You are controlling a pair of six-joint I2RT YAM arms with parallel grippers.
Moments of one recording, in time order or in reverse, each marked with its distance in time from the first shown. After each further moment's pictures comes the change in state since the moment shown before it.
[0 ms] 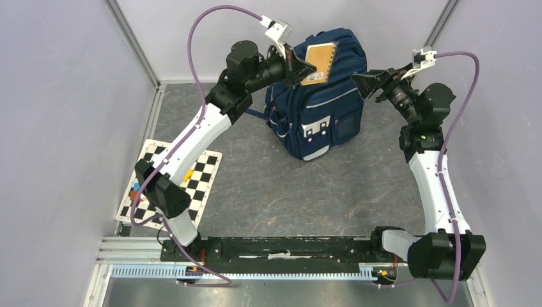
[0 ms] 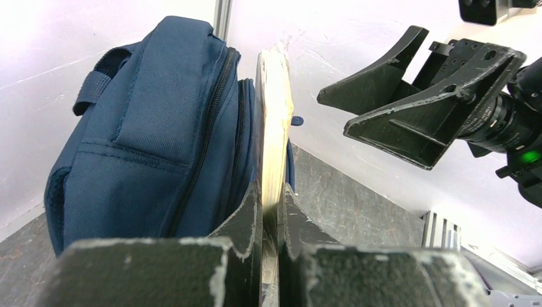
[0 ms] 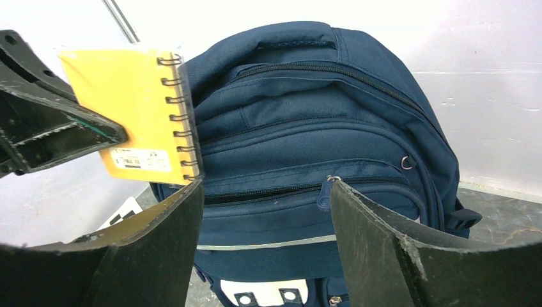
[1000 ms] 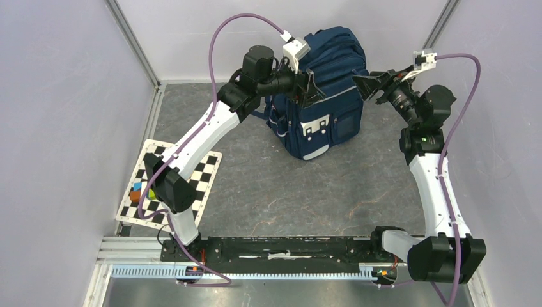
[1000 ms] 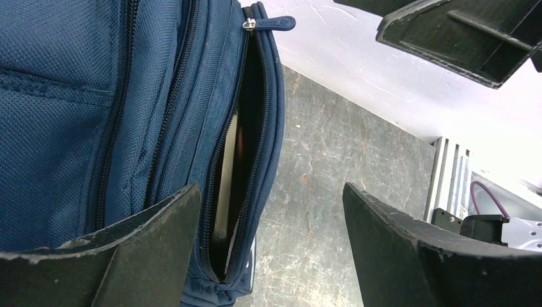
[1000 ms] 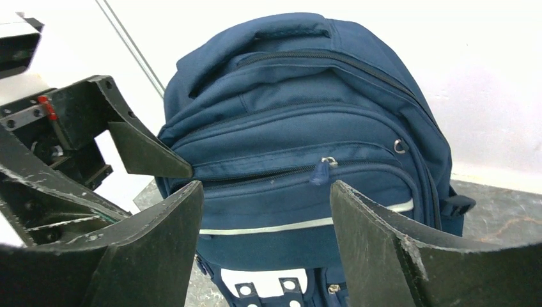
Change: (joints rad) left arm -0.018 0.084 0.059 -0.233 0.068 0.149; right arm -0.002 -0.021 -0.013 -0.013 0.010 -0.001
